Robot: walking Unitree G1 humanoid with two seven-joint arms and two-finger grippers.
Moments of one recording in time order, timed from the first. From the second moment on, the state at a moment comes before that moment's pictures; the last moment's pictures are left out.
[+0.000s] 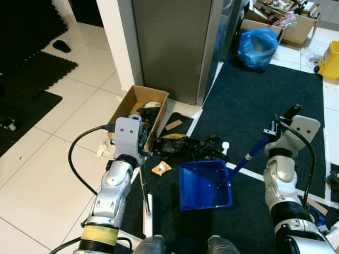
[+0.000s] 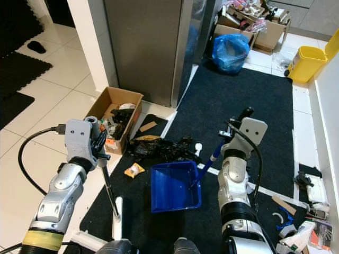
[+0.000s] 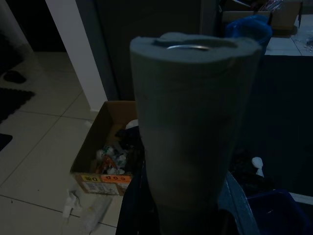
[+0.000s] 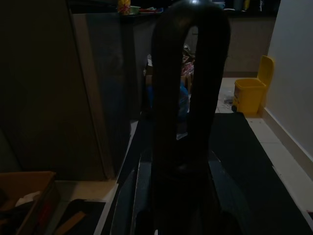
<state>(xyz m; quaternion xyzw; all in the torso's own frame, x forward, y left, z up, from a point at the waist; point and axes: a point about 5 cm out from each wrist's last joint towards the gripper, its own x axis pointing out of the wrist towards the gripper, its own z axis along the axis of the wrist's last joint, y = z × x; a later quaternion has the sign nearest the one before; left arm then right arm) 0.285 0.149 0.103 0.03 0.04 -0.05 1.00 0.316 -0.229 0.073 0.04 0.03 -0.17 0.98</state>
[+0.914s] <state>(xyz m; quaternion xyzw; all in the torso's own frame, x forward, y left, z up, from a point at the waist) 0.285 0.149 0.103 0.03 0.04 -0.05 1.00 0.316 -0.229 0.074 0.06 0.03 -0.17 0.98</state>
